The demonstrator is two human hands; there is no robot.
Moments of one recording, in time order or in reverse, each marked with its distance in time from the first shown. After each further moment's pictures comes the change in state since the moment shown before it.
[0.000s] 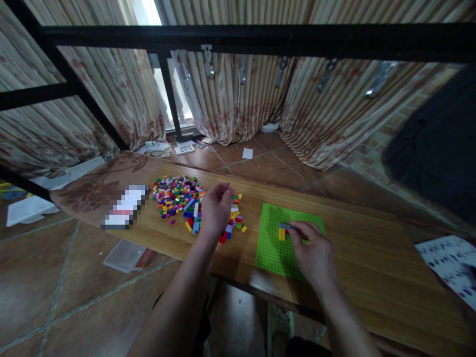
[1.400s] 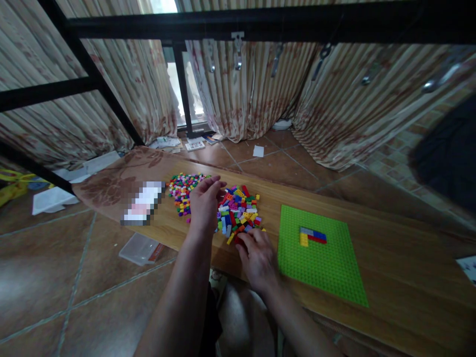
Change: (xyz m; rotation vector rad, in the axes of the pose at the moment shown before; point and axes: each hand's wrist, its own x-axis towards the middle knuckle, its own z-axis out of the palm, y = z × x) left_hand 0.021 0.025 -0.055 -0.314 0.167 -0.198; right_hand -0.040 -0.091 0.110 -0.086 -0.295 -0.232
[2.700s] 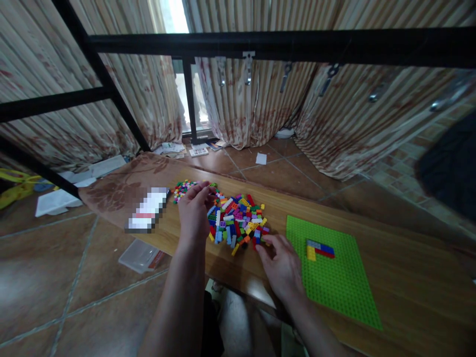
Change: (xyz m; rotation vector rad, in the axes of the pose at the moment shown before) left_hand 0.012 0.018 -0.022 -0.083 0.117 0.026; right_hand 0.010 0.028 -0.017 0.093 0.135 0.162
